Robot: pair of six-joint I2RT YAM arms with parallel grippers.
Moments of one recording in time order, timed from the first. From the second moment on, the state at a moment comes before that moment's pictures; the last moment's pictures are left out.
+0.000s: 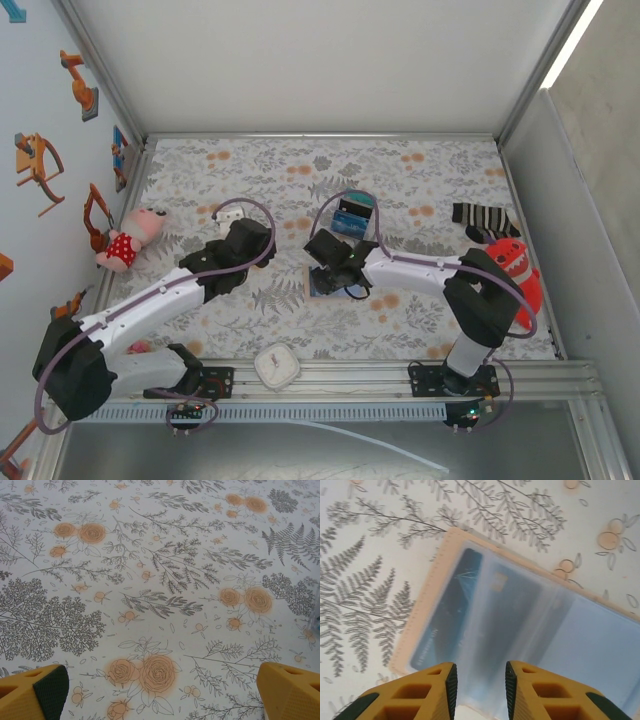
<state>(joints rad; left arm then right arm) -0.76 1.17 0.77 -0.45 -0.59 -0.70 0.96 1.70 1.06 -0.50 0.06 0.40</state>
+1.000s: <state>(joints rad) -0.76 1.17 0.77 -0.45 -0.61 -0.71 1.03 1.82 1.11 -0.51 0.07 0.44</state>
